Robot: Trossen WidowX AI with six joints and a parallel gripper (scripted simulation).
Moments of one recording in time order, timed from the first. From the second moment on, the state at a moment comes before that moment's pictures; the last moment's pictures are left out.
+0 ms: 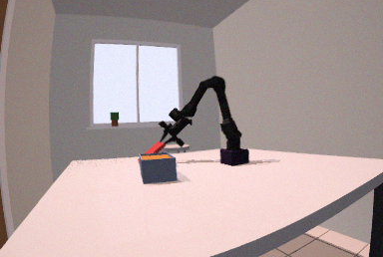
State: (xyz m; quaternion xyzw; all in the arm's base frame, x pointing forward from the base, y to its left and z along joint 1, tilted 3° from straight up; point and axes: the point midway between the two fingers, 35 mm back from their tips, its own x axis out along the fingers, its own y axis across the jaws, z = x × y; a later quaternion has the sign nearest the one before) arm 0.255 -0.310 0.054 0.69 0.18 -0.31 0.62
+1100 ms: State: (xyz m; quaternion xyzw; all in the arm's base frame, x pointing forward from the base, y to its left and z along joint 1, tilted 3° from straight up) arm 0.258 -0.312 0.036 0.69 0.17 -0.31 0.63
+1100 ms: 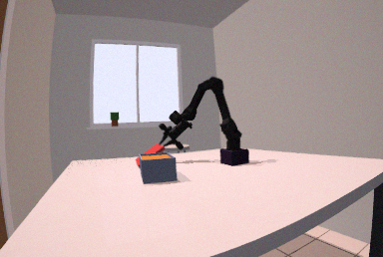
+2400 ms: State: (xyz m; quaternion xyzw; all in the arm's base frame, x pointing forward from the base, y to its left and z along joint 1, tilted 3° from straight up) arm 0.256 -0.307 0.004 0.69 0.18 -0.31 0.63
